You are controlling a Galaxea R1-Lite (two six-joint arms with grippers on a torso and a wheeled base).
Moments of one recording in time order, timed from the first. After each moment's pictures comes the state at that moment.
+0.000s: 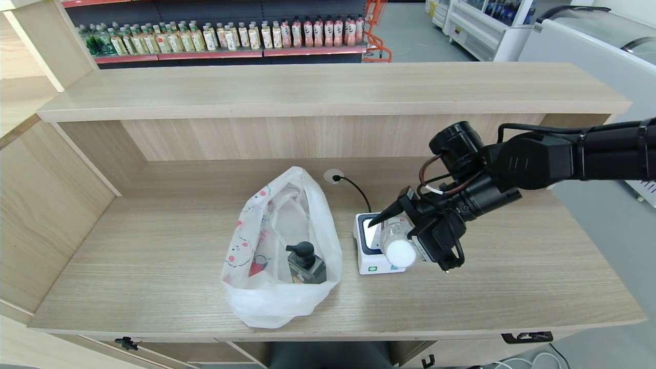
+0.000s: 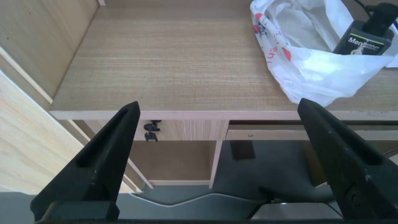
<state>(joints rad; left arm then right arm) 0.00 0.00 0.00 0.00 -0.01 0.00 0.44 2.00 -1.58 0.48 0.61 -2.03</state>
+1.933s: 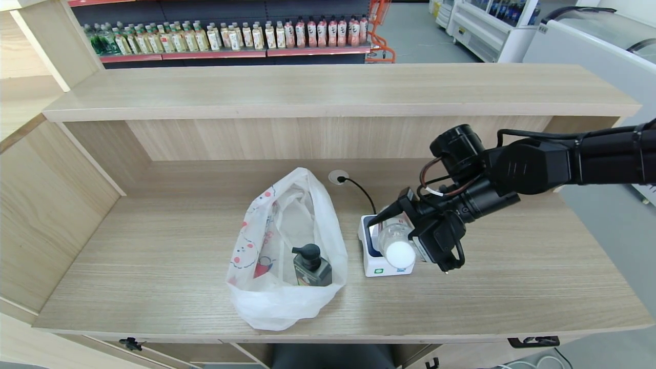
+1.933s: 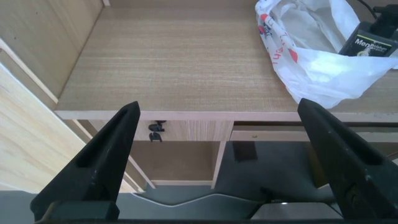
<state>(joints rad) 0.00 0.00 0.00 0.00 -0.01 0.00 0.43 2.00 -1.54 0.42 0.64 -2.03</state>
